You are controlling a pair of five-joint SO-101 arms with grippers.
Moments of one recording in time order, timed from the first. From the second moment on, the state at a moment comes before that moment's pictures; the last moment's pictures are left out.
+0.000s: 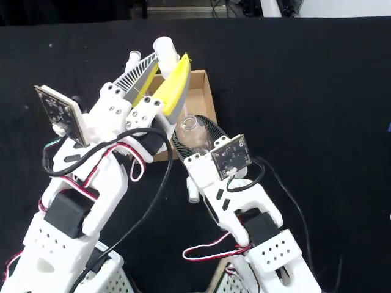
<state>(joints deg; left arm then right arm) 25.0 -60.5 34.0 21.3 12.1 -26.4 -77.6 82.5 15.1 5.0</state>
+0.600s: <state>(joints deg) 29.3 -60.4 34.0 23.1 11.8 -26.4 -77.6 82.5 15.1 5.0</state>
